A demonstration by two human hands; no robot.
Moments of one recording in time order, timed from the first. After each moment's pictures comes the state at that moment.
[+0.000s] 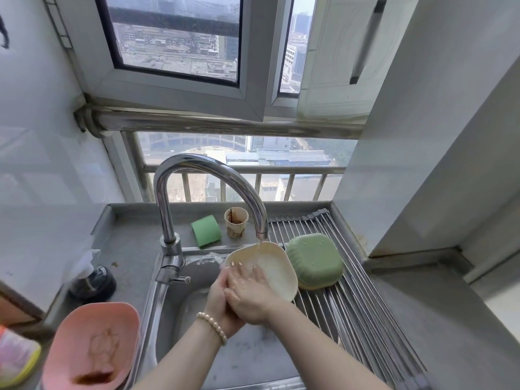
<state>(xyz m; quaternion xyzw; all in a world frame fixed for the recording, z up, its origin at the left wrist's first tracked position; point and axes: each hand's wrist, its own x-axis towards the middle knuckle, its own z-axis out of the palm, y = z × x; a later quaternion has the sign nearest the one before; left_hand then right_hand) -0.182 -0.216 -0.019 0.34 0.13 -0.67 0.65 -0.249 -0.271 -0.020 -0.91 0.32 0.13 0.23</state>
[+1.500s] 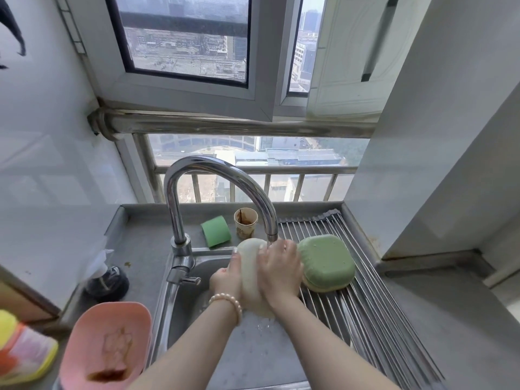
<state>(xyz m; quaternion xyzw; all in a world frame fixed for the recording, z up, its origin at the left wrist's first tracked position) -0.164 -0.243 -0.020 0.75 -0.05 -0.38 0.54 -0.244 -0.283 -0.005 -0.75 0.61 -0.19 0.15</state>
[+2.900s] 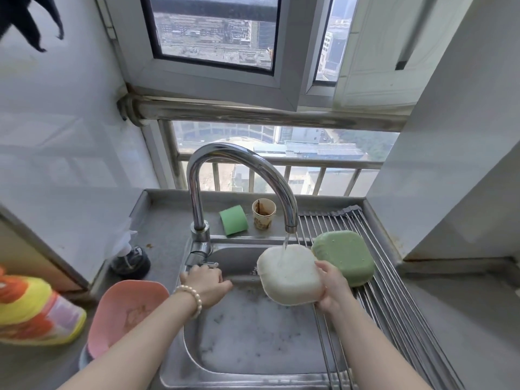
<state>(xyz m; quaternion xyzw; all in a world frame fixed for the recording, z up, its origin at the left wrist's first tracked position) -0.090 -0.190 -0.033 0.85 -0.48 -0.19 -0.07 -0.314 -0.329 -0.055 -0.22 0.58 -0.30 0.72</state>
